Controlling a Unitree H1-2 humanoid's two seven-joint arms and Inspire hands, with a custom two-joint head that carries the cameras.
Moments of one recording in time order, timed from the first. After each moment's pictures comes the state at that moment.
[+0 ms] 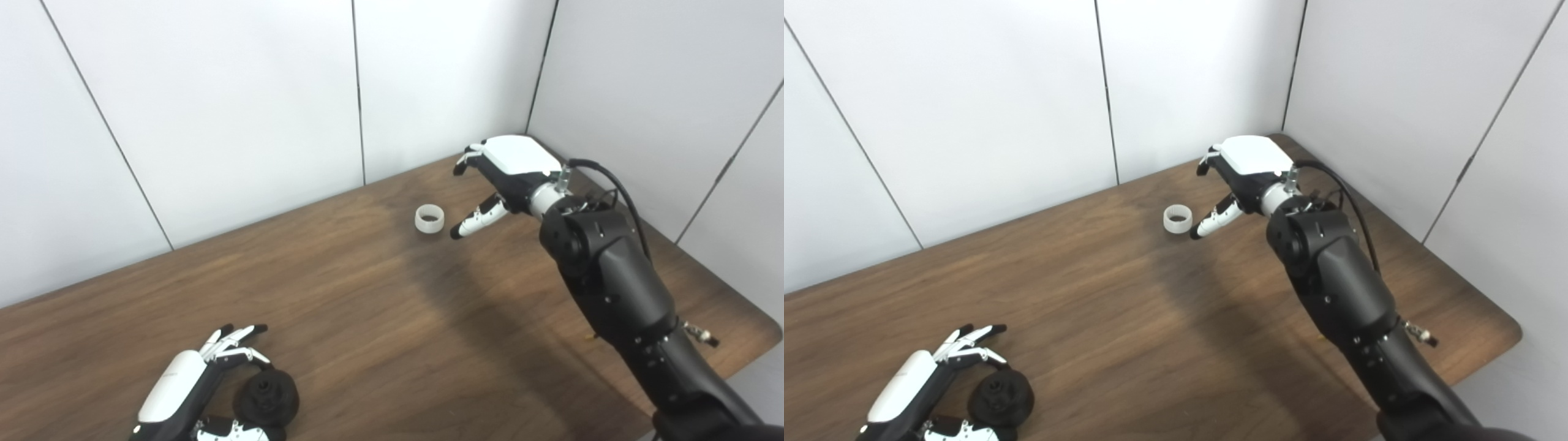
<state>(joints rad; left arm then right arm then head) -0.33 0.35 -0.47 0.30 0.46 -0.46 -0.08 -0.35 -0.59 -0.04 -0.32 -1.12 0.37 0.70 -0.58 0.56</state>
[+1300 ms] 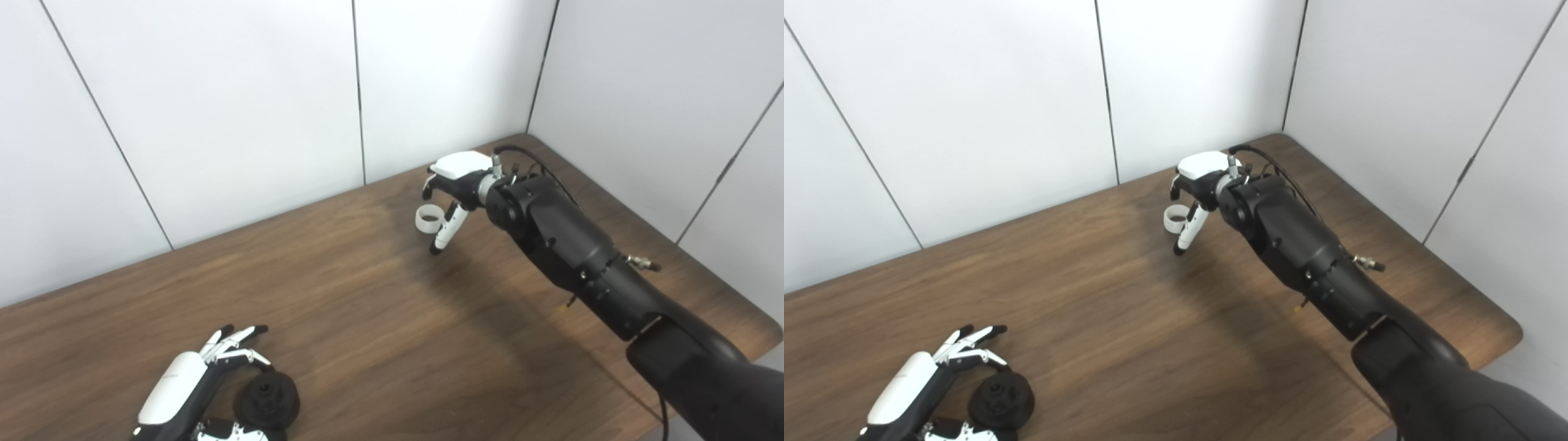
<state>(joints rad) -0.32 0.35 -0.48 0.29 0.47 -0.46 -0.07 -0.58 -0.64 0.23 0.09 -1.03 0.33 0.71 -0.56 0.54</state>
